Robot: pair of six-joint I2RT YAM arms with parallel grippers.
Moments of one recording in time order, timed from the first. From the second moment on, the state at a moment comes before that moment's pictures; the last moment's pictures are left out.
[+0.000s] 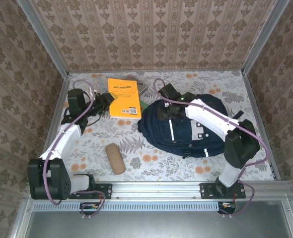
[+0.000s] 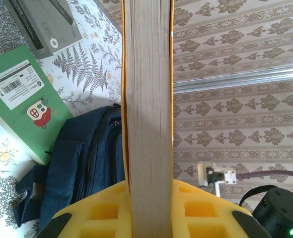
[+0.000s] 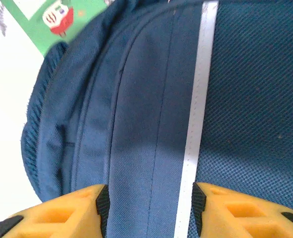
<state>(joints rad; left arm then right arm) -0.08 1.25 0.82 0.04 0.78 -1.04 0.61 1.73 1.43 -0.82 0.11 0.43</state>
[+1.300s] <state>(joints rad) -0.38 1.46 0.82 0.12 0.55 -1.03 0.48 1.52 1.49 -0.87 0.01 0.42</state>
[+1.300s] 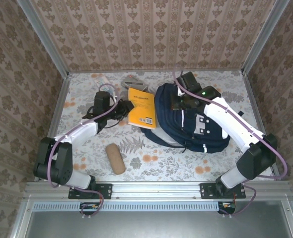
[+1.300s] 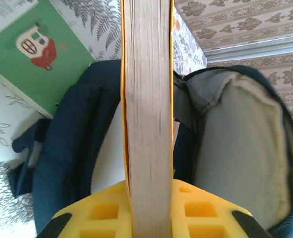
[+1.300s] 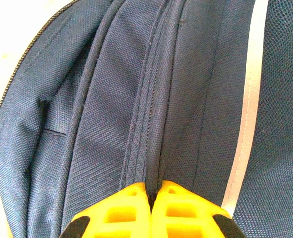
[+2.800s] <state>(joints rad) -0.84 1.91 1.28 0.04 0.34 -0.96 0.24 1.39 1.37 -0.74 -0.38 0.45</state>
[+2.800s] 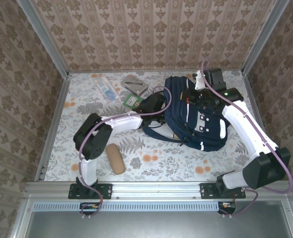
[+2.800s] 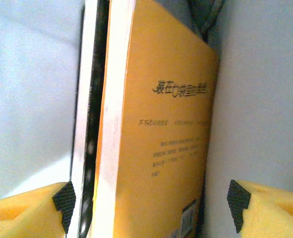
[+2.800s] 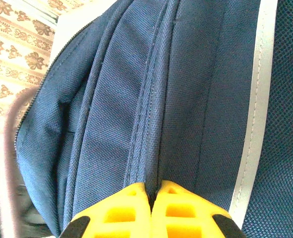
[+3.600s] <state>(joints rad) -0.56 1.65 1.21 -0.24 0.26 -0.68 0.18 1.33 1.24 -0.75 -0.25 0.31</state>
